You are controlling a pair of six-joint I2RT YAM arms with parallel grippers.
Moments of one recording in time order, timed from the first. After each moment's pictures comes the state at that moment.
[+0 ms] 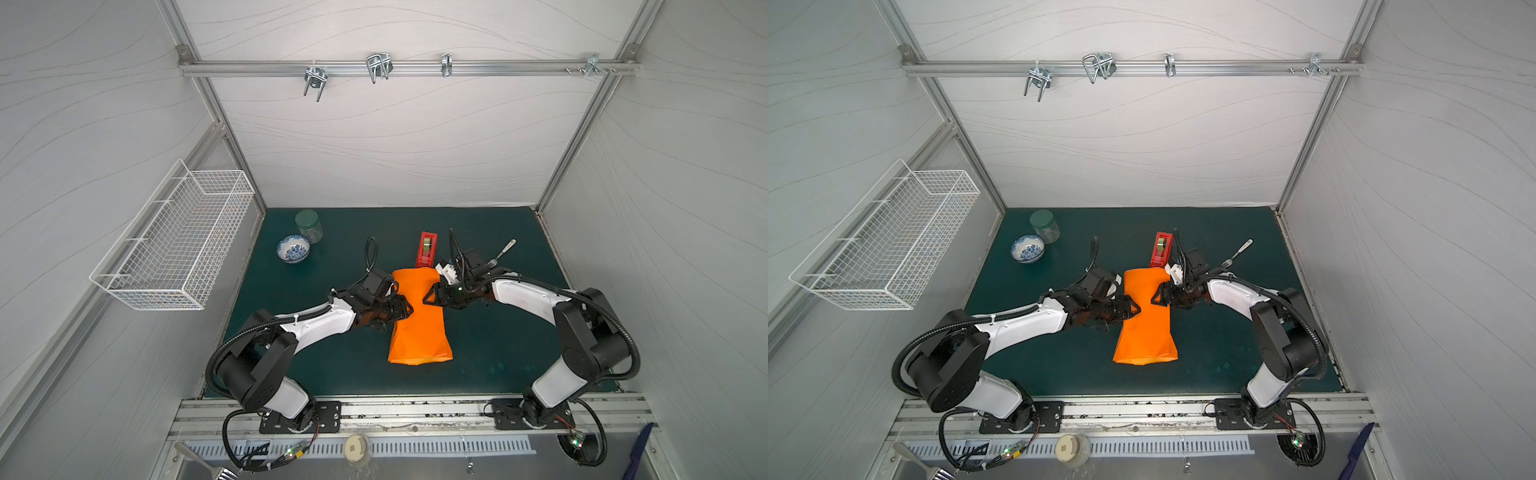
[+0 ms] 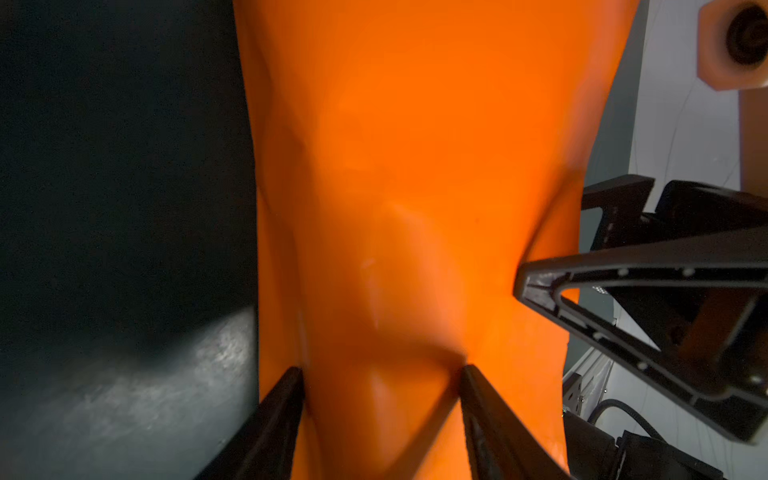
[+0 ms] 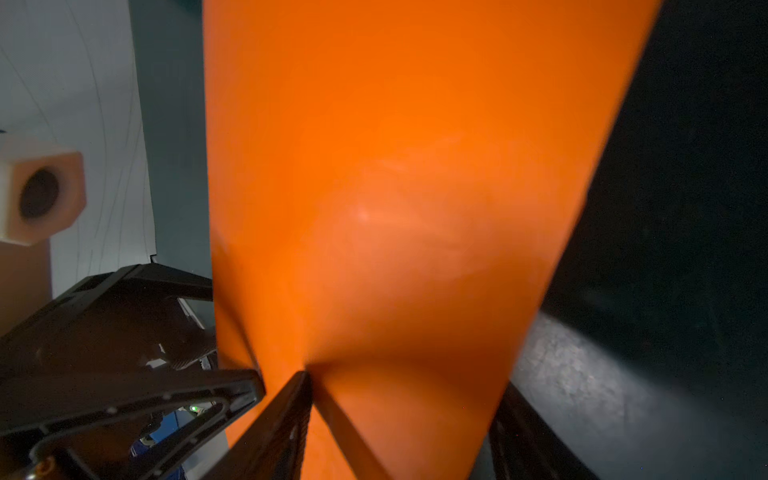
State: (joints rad) left arm -0.66 1.48 0.76 -0.20 0.27 -0.85; right arm 0.54 1.64 0.95 -0.38 -0.57 0.43
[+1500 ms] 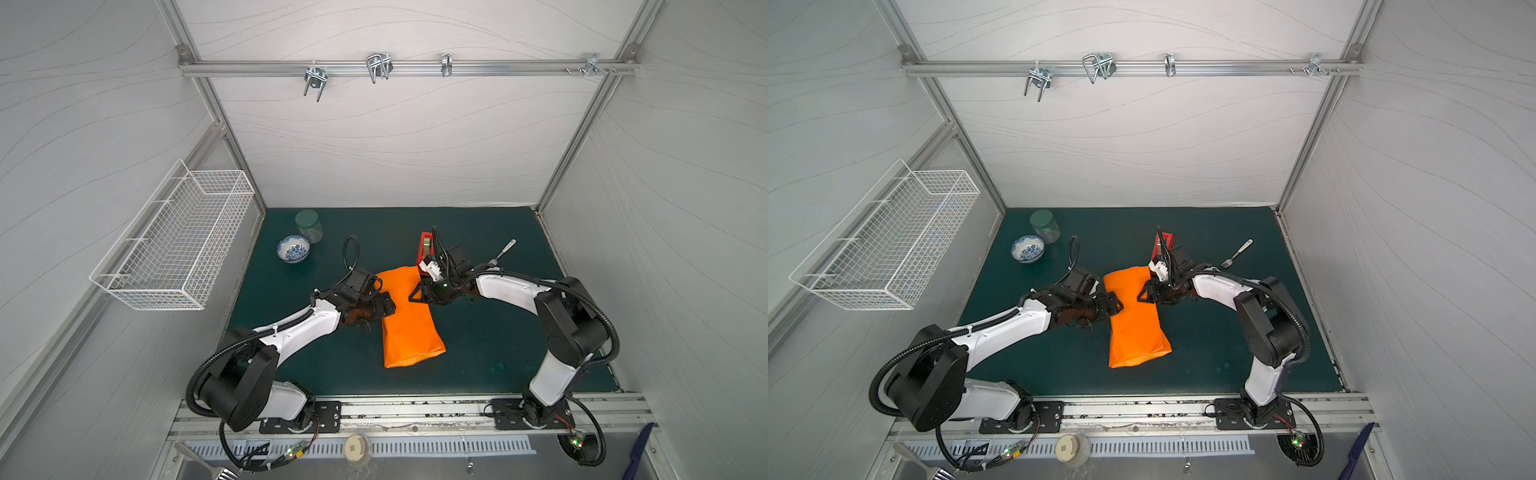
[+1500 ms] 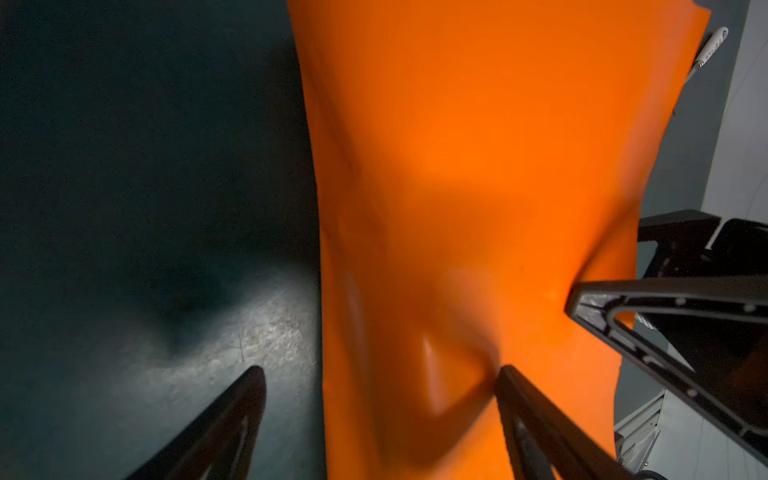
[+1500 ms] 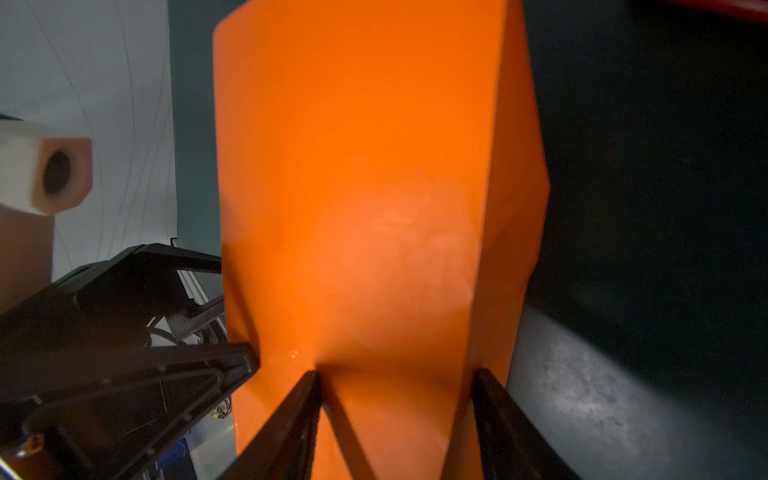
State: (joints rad) left arm -0.55 1.40 0.75 -0.37 0.20 -0.83; right arm 0.60 1.75 1.05 -0.32 -0.60 0.44
